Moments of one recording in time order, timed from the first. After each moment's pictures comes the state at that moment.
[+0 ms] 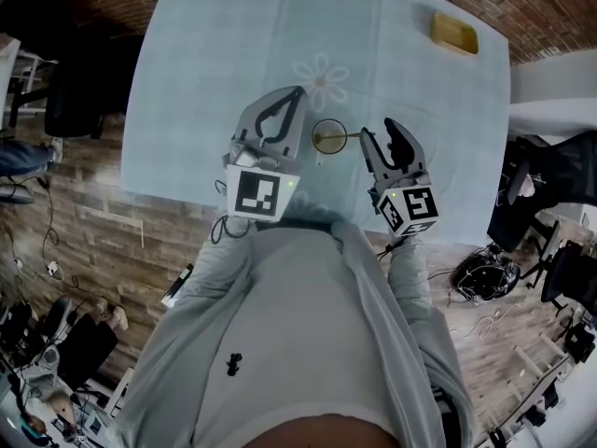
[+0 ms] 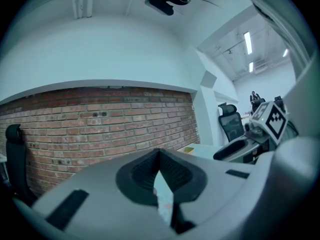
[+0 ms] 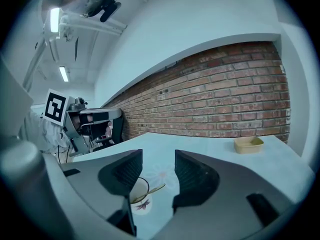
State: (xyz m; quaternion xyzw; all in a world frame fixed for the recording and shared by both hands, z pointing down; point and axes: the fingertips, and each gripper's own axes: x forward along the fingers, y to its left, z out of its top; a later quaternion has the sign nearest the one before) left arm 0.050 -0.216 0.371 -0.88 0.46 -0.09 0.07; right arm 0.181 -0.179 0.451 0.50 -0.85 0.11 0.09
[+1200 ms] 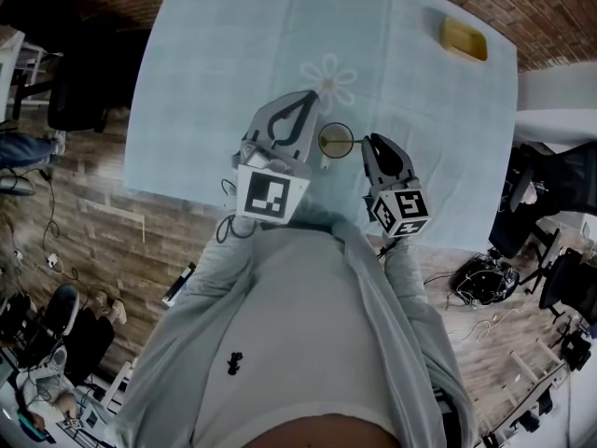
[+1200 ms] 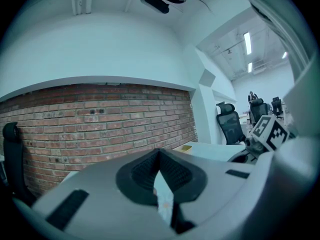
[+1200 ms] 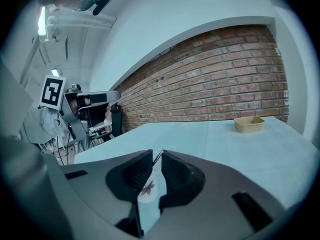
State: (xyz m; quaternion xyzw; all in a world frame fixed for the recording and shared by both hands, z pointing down) left arm 0.053 -0.216 0.379 -0.89 0.44 -0.10 0.07; right arm 0.171 -0.170 0.505 0.50 -0.84 0.18 0.11
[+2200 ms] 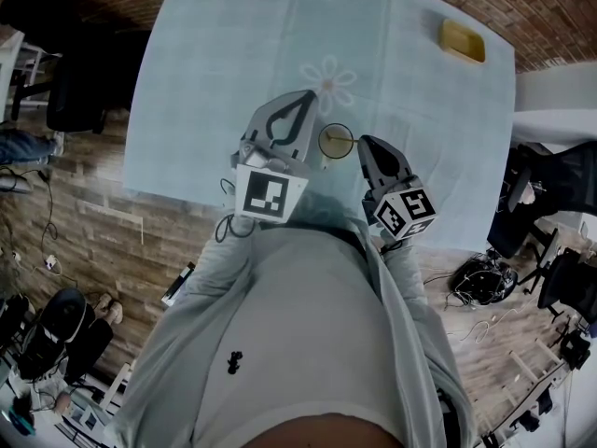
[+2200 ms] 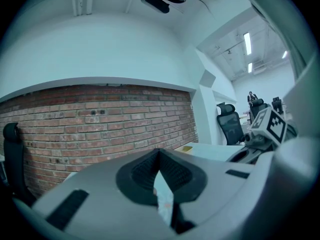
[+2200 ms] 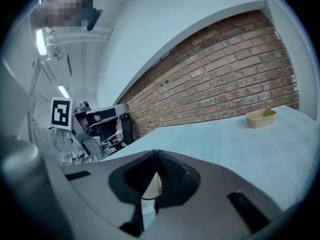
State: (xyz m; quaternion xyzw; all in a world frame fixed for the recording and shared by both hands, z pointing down) left arm 0.050 -0.217 0.376 -0.89 0.45 -0.09 0.07; right arm 0.153 -0.167 0.480 0.45 -0.87 0.21 0.06
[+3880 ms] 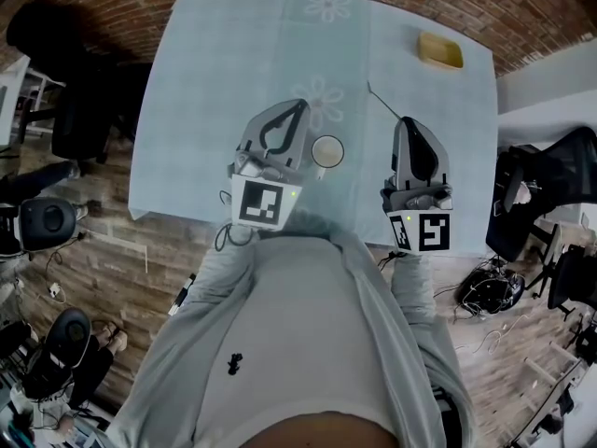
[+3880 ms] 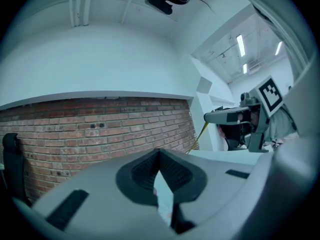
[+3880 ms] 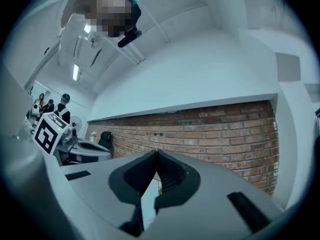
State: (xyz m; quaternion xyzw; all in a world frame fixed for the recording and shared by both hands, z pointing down) left arm 0.053 -0.205 0.334 -0.89 0.44 -0.06 0.11; right arm 0.192 -0.171 0.297 0.56 -0.82 -0.10 -0.02
